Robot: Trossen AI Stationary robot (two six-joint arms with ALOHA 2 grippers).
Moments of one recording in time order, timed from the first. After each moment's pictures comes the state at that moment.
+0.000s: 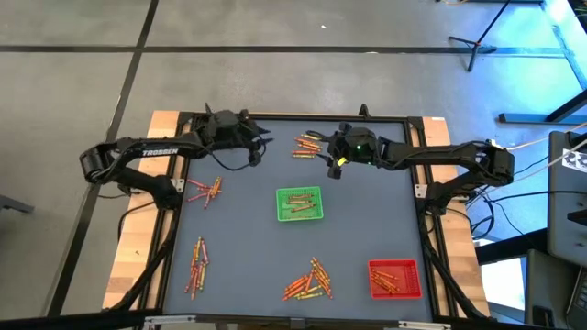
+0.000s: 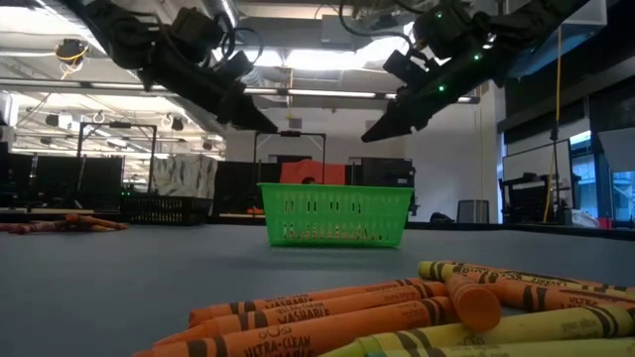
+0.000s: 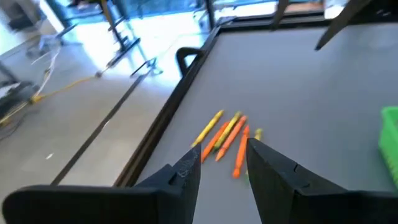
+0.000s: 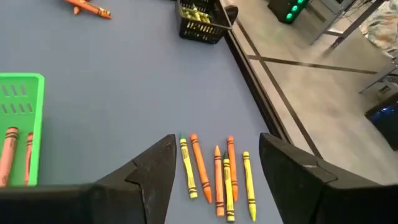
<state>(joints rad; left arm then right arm) 0.55 1.31 0.65 0.29 0.11 0.26 -0.31 1.41 0.77 0.17 0.08 -0.34</state>
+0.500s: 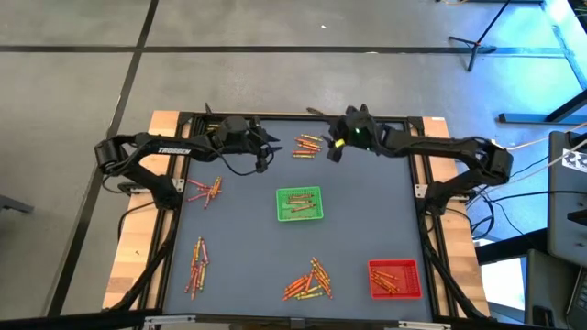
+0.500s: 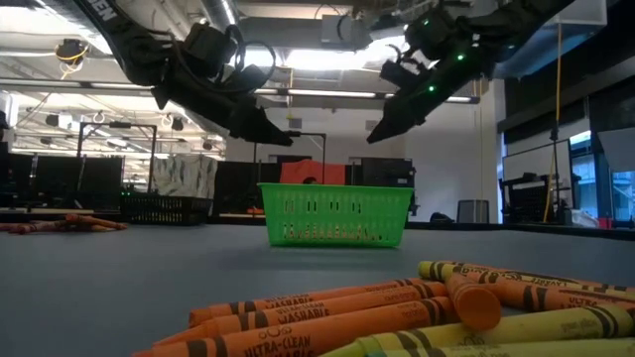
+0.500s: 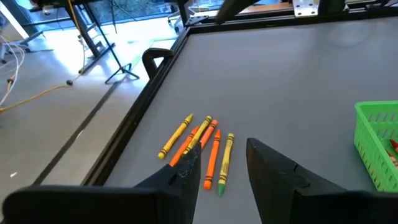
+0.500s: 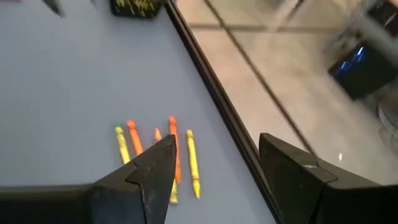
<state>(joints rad) 0.51 1.45 0.65 0.42 0.17 0.26 -0.45 1.44 0.90 0.01 0.14 -0.31</state>
